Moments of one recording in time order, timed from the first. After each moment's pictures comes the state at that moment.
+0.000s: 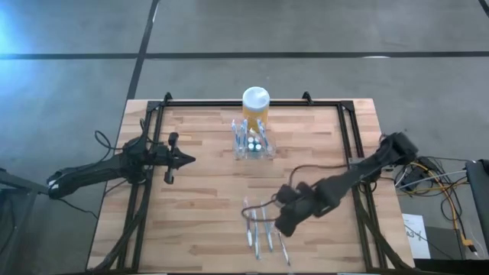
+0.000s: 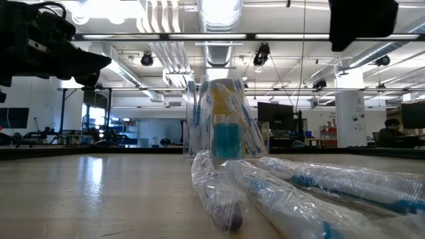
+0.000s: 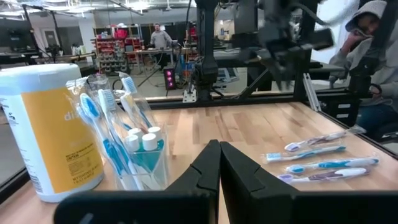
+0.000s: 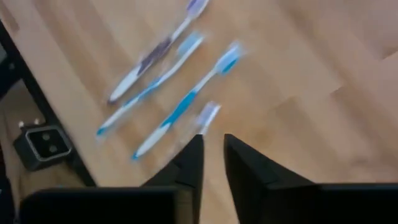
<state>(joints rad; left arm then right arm) 0.32 0.21 0.01 0.16 0.35 0.05 0.52 1.64 1.33 -0.86 0.18 1.16</state>
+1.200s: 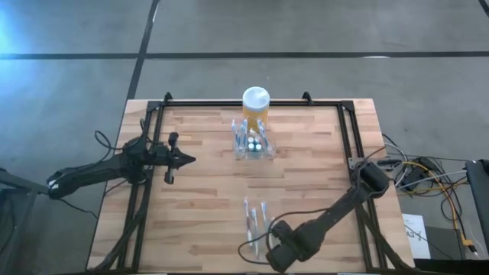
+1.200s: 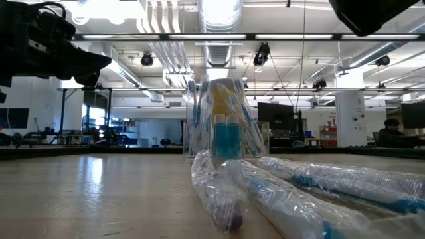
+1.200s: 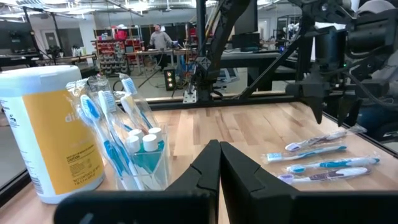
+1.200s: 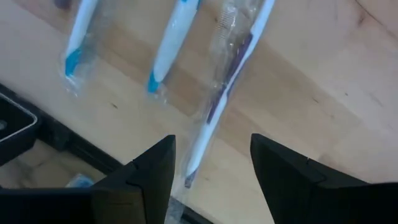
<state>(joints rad) 0.32 0.21 0.01 0.16 0.35 0.05 0.68 2.09 1.62 -0.93 -0.01 1.67</state>
